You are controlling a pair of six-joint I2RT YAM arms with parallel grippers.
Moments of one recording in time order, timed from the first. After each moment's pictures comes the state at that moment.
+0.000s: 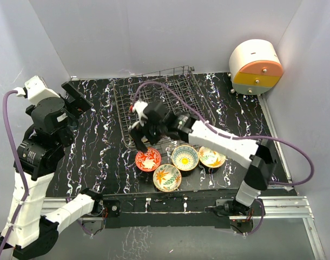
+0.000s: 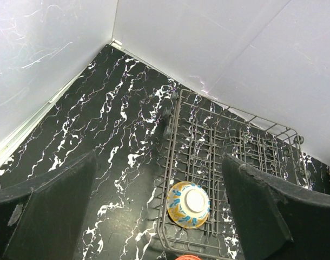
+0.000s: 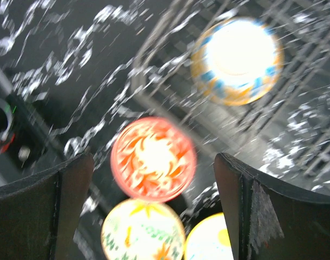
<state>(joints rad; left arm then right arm) -0.41 0.92 1.55 -0.91 -0.74 -0.52 0.95 1.71 1.62 -0.64 -0.09 0.14</state>
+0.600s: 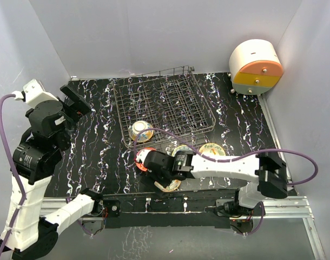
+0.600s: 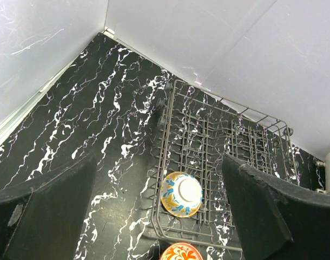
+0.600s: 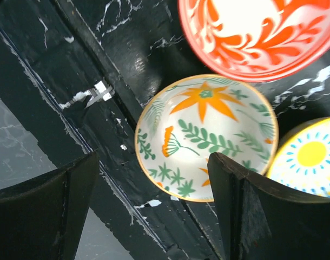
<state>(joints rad) -0.41 0.91 1.56 -0.96 -0.70 -0.57 1.28 1.52 1.18 -0.71 0.04 0.25</state>
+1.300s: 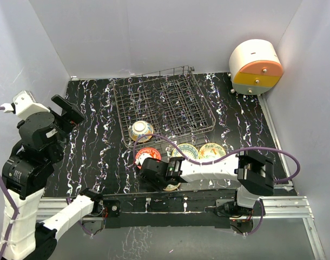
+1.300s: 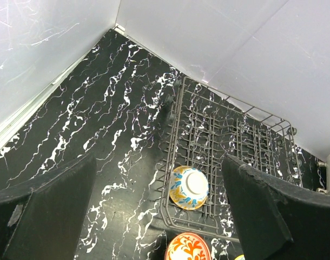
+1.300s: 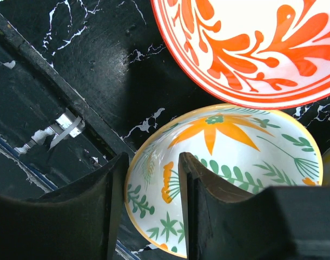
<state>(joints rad) -0.41 0.82 1.56 -1.05 -0.72 -0.60 1.32 1.66 1.08 -0.54 0.15 0.34</state>
